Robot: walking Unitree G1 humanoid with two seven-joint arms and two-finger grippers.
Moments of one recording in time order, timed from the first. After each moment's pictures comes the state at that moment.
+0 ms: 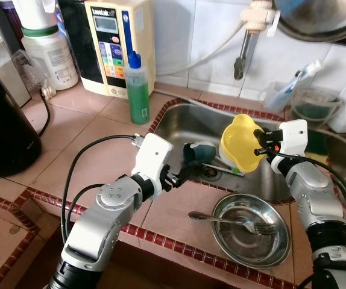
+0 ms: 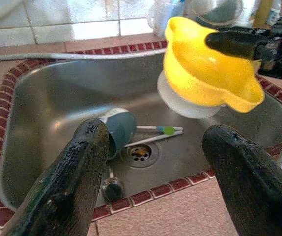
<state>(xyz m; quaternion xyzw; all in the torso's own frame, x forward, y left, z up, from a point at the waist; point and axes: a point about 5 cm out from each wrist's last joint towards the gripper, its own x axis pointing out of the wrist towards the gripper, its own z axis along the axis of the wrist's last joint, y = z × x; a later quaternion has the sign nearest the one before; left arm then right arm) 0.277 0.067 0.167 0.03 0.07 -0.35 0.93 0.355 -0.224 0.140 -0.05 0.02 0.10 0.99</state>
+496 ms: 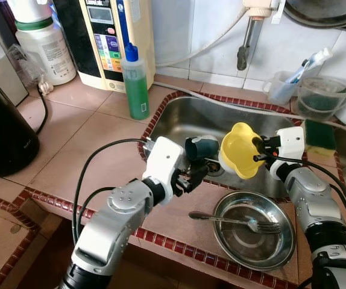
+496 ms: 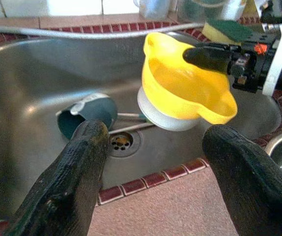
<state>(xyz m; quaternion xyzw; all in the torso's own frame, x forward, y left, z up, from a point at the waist) 0.270 0.048 0.163 0.01 0.08 -0.37 0.93 0.353 -0.227 0.126 -0.04 0.05 0.10 0.99</state>
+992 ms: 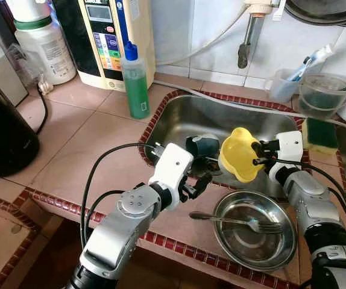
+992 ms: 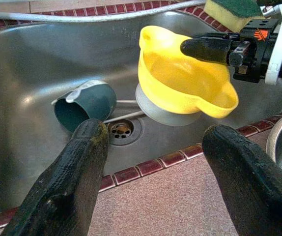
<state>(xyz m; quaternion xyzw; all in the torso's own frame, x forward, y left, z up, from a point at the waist) 0.268 0.039 0.155 0.04 0.10 -0.37 0.93 0.351 -0.228 0.116 -0.03 0.07 0.10 0.99</state>
